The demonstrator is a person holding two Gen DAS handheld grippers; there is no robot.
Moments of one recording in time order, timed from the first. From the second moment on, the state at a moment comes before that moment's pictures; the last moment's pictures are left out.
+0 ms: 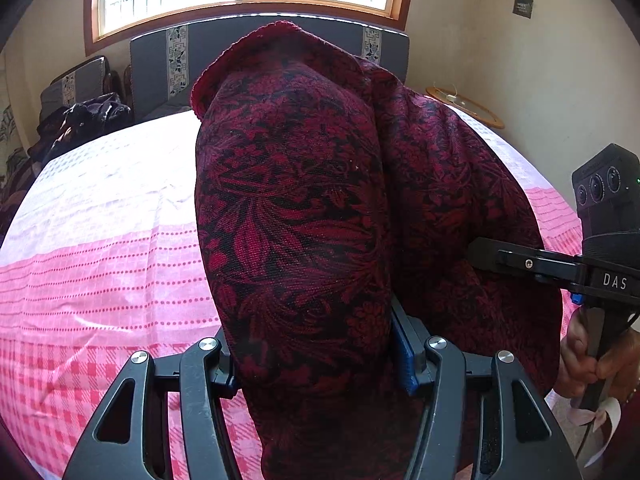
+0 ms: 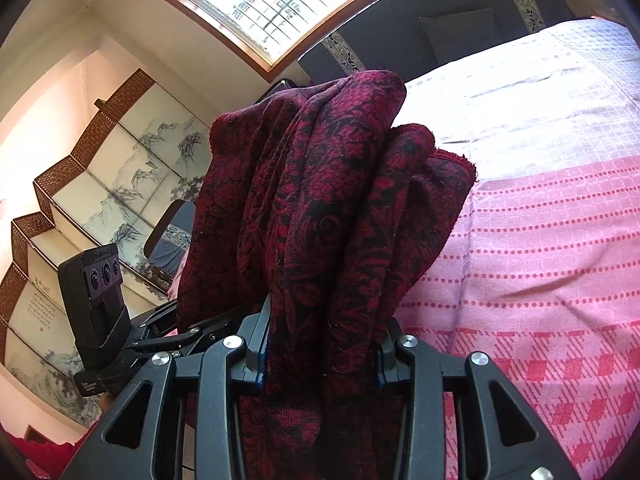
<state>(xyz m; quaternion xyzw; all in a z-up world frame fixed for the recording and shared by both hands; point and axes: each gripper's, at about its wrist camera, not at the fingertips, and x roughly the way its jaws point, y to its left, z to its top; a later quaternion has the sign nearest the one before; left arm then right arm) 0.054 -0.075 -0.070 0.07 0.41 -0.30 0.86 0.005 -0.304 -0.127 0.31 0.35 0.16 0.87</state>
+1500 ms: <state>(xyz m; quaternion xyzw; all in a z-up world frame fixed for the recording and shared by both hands) 0.043 -0.035 -0.062 0.05 0.39 -0.28 0.88 0.023 -0.265 -0.116 0.21 0.34 0.16 0.90</state>
